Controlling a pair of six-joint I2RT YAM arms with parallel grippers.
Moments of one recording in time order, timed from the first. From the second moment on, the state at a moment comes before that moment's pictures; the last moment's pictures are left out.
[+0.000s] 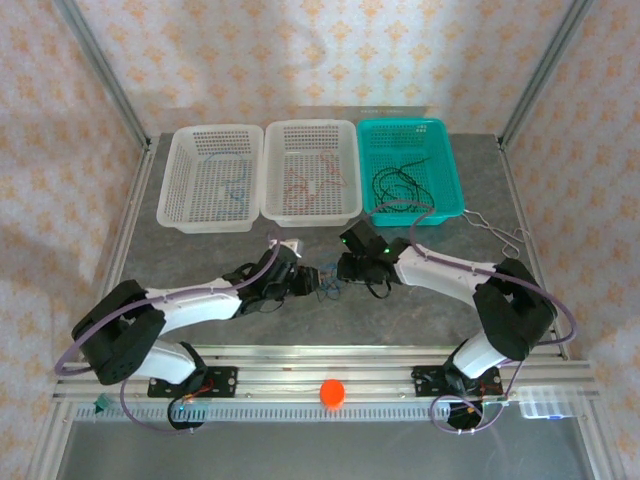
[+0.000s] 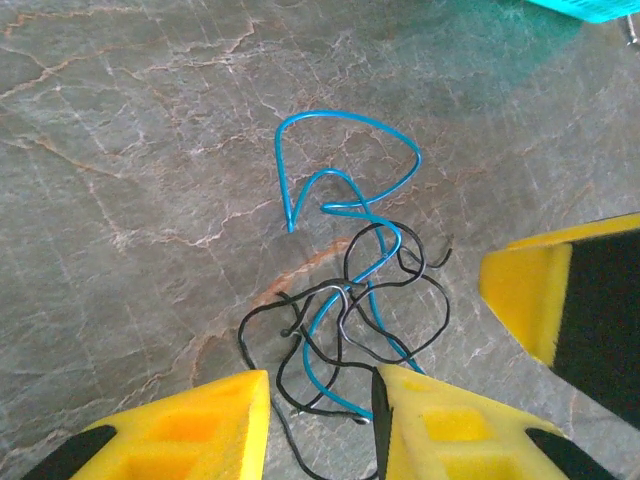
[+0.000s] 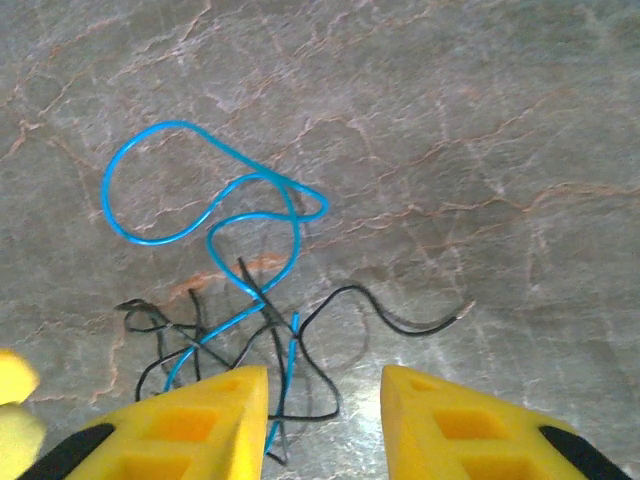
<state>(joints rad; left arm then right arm) -0.74 1.40 0.57 0.07 0.04 -0.80 0.76 1.53 0.91 -0.47 -0.02 0.78</state>
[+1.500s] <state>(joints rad) -0.79 1.69 0.88 -0.22 -0.09 -0.72 0.76 1.53 0.90 -0.46 -0.04 0.80</state>
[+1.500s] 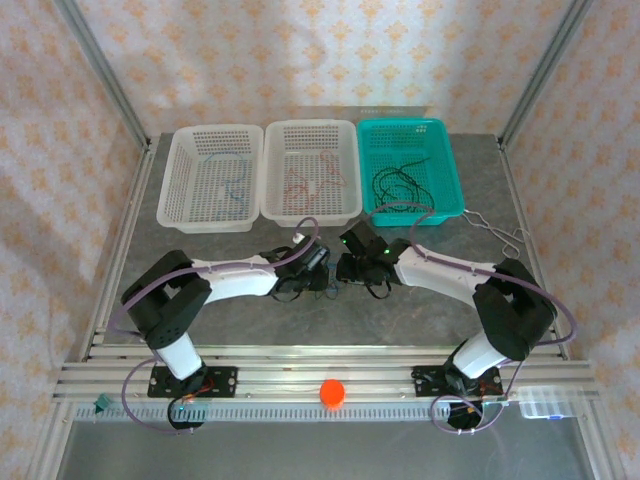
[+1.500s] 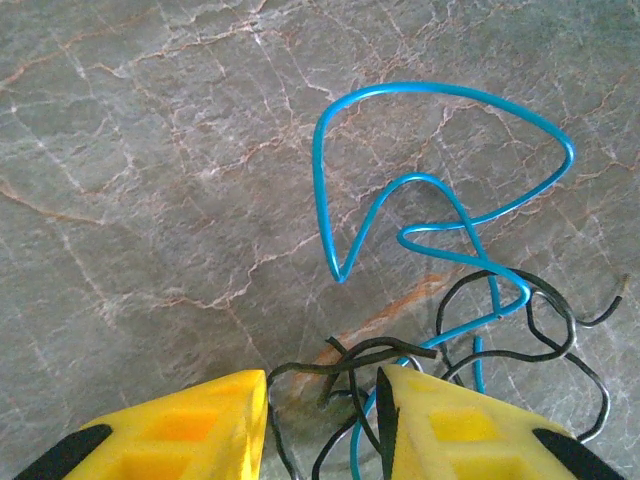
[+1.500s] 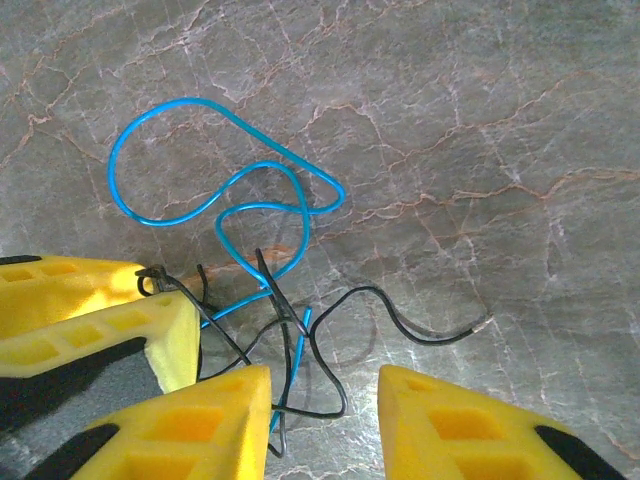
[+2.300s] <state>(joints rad) -0.79 1.40 0.77 -0.12 -0.14 -0.73 0.76 1.23 0.86 -0.43 0.20 0.84</state>
